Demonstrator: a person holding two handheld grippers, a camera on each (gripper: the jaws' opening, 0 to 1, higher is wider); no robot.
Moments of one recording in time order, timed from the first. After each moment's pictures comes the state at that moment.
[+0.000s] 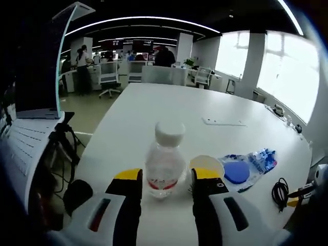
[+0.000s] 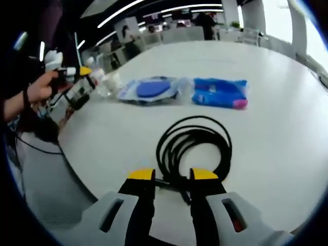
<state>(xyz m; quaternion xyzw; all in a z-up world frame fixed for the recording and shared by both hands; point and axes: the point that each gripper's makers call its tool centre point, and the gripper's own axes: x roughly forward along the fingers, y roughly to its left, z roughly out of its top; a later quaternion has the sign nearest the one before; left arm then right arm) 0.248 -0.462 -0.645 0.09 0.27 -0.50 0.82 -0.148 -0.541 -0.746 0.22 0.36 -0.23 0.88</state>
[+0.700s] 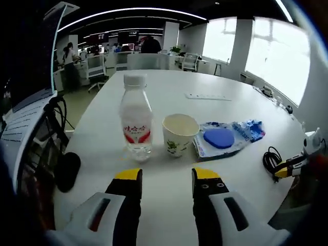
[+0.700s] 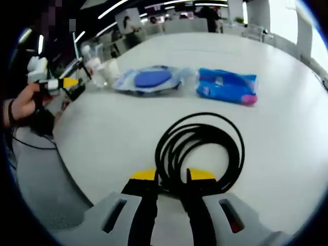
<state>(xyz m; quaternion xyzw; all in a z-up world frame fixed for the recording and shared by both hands) 0.179 -0.425 -0.680 0.13 0.30 -0.54 0.78 -0.137 -0.546 -0.767 0.21 0.40 -0.22 0.87</state>
